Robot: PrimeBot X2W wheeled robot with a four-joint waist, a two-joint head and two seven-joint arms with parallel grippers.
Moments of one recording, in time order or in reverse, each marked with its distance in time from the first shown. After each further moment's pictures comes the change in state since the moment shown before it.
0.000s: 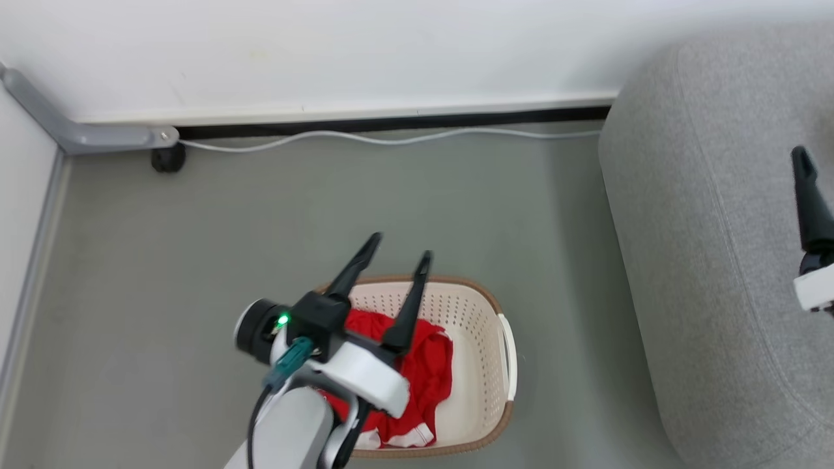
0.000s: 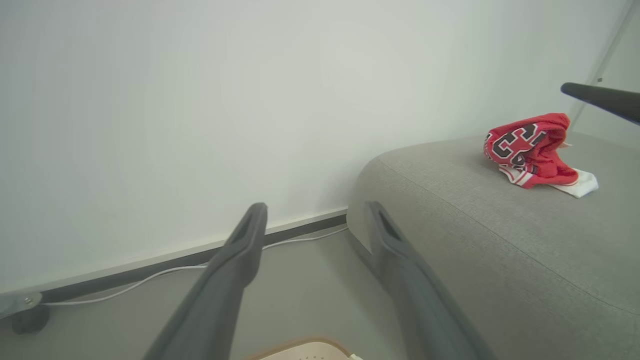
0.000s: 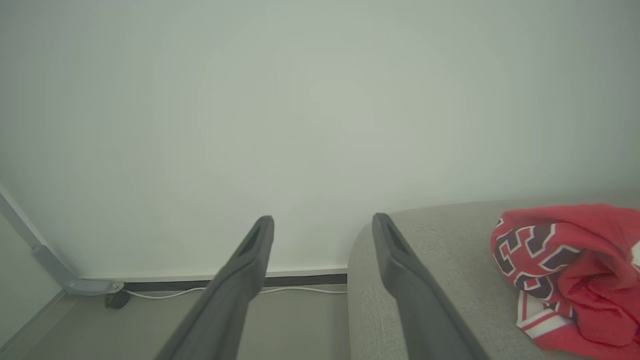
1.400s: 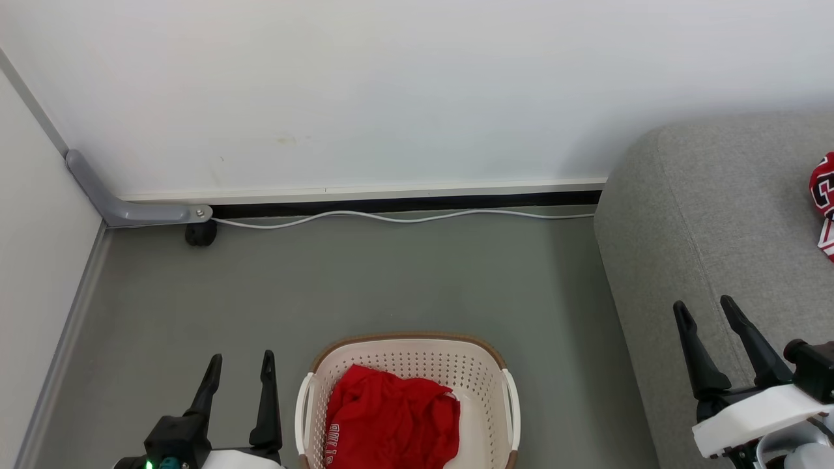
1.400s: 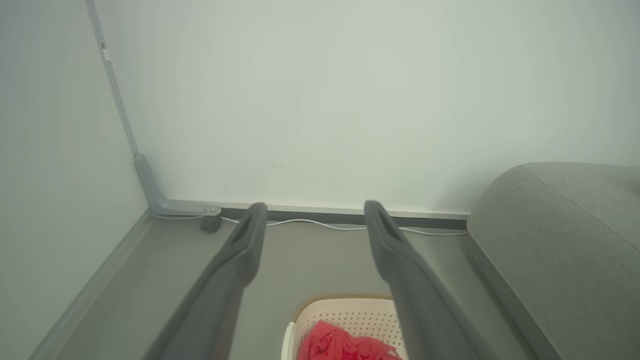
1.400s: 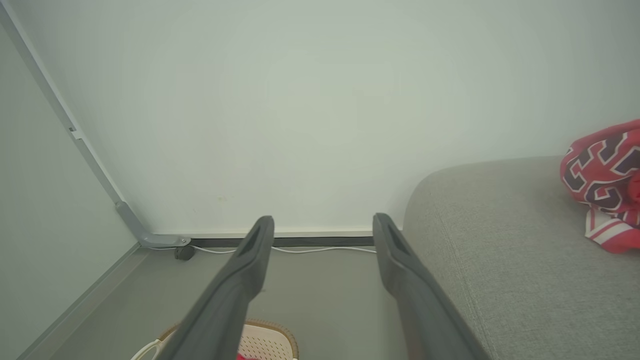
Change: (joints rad) left arm 0.419 -0.001 0.442 -0.104 0.099 0.050 0.000; right arm 0.365 0.216 -0.024 -0.151 -0.211 0.000 0.000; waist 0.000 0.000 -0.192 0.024
